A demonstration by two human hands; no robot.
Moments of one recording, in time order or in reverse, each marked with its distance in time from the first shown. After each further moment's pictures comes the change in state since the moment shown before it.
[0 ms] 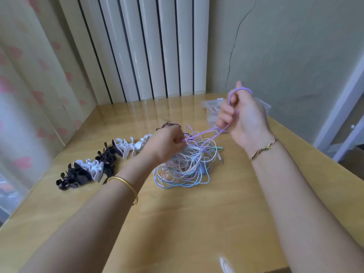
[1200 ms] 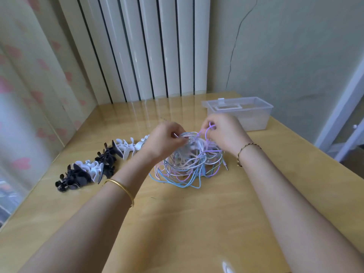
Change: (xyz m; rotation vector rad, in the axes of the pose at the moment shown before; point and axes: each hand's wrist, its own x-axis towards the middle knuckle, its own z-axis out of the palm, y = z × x) left_hand 0.002 0.004 -0.008 -0.147 0.093 -0.027; right_hand 0.016 0.037 -0.013 -1.444 -0.117 -0.269
